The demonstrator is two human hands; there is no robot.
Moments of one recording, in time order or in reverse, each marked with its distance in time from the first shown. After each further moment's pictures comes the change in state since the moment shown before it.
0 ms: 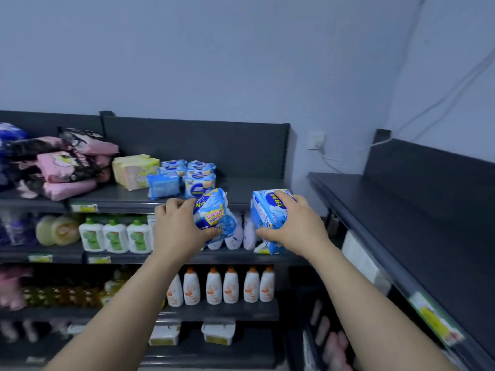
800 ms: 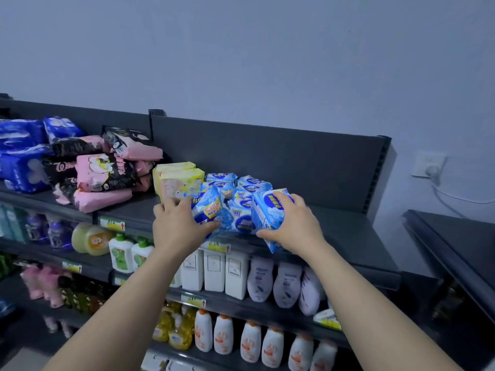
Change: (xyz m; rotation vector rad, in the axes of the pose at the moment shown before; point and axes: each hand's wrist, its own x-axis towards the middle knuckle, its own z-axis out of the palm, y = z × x) left_hand 0.225 -0.113 0.074 0.127 0.112 -0.316; right_hand 0.279 -0.047 0.172 0.051 -0.125 -0.246
